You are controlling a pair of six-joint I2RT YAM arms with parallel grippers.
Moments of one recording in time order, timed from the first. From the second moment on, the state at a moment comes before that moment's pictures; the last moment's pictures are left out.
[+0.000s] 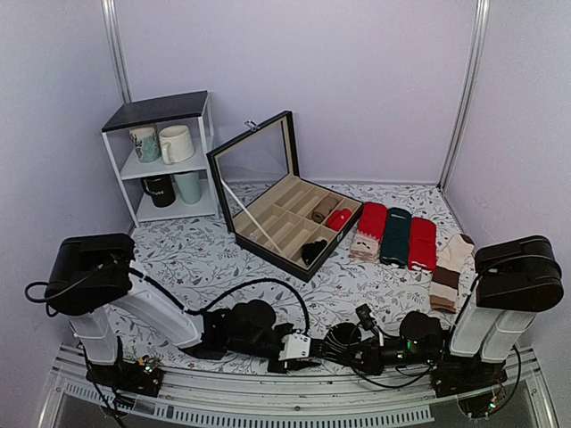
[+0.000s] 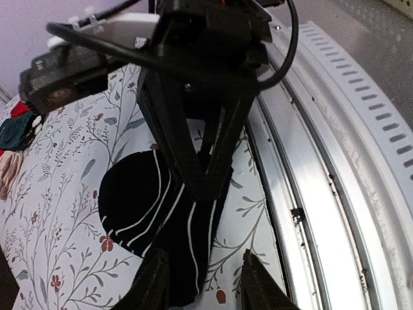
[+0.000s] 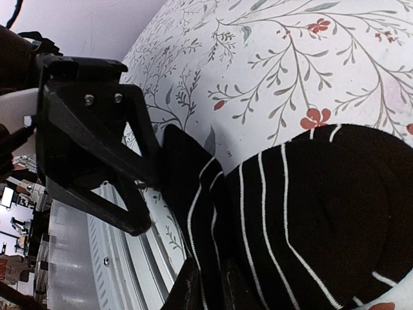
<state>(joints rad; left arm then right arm) -1.32 1.84 0.64 0.70 0.18 0.43 1.23 1.76 0.04 1.27 -0.15 0.81</state>
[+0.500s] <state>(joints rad) -1.33 1.92 0.69 0.69 0.16 0.43 1.23 1.76 0.04 1.26 -0.15 0.81</state>
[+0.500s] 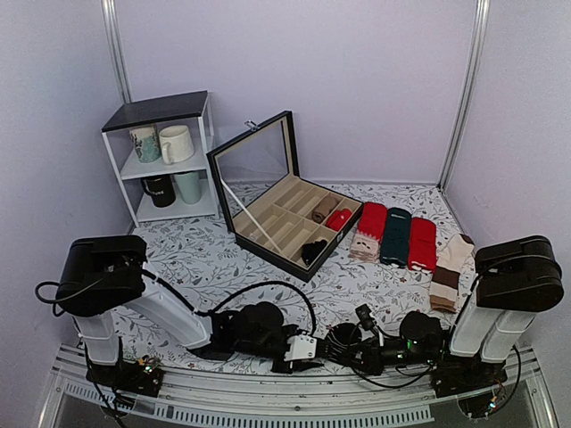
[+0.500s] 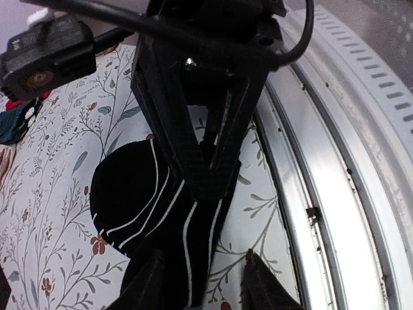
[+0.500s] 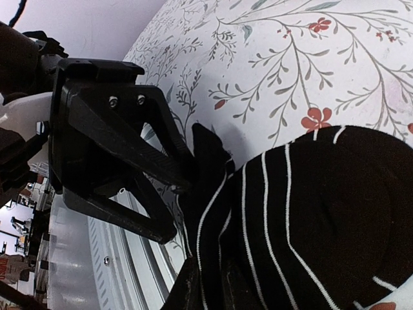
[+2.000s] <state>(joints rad) -1.29 1.96 0.94 0.25 0.28 0.06 1.33 1.03 0.03 0.50 0.13 0.56</state>
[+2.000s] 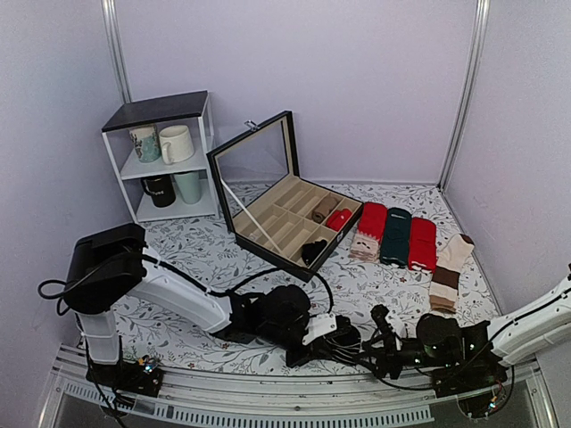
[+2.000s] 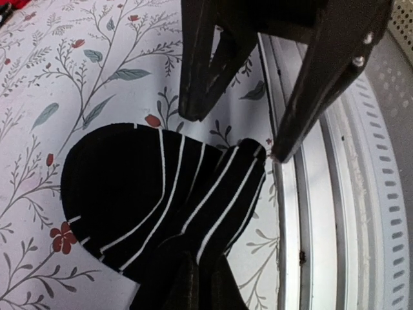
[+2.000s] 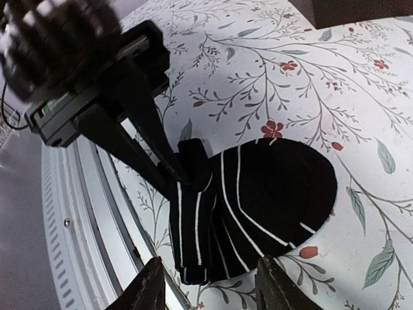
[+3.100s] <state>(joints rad) -1.26 1.99 0.95 0.25 0.36 0.05 1.59 1.24 0.14 0.63 0.49 0.19</state>
